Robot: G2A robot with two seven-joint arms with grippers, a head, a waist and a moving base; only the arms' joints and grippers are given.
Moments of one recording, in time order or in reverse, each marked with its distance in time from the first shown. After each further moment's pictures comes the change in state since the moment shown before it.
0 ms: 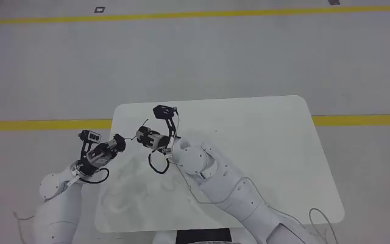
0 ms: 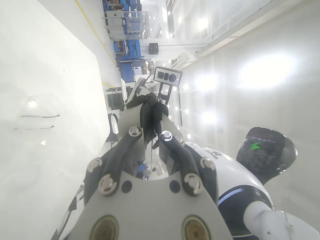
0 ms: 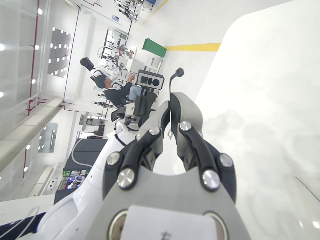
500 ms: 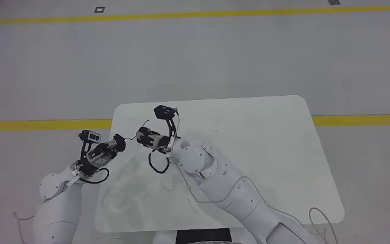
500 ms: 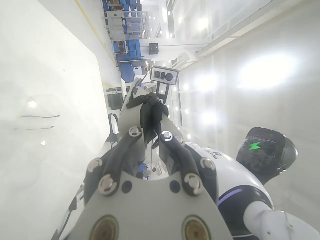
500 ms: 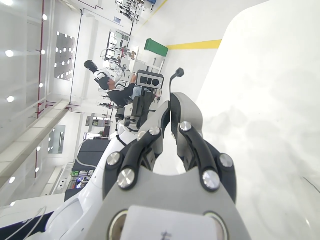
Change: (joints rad) left arm 0.000 0.000 0.000 0.000 0.000 0.000 0.000; right arm 0.007 -0.003 0.000 0.023 0.043 -0.006 -0.006
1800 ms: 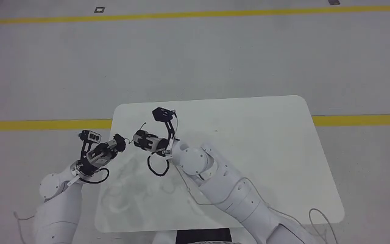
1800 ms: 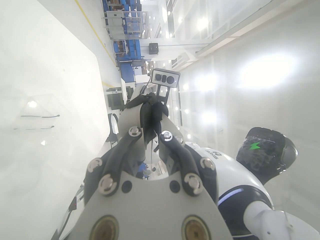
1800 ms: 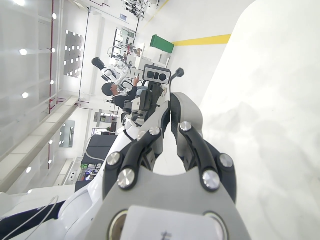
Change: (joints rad) left arm 0.000 0.000 0.000 0.000 0.000 0.000 0.000; right arm -0.009 0.003 -0.012 -0.007 0.045 -0.016 0.023
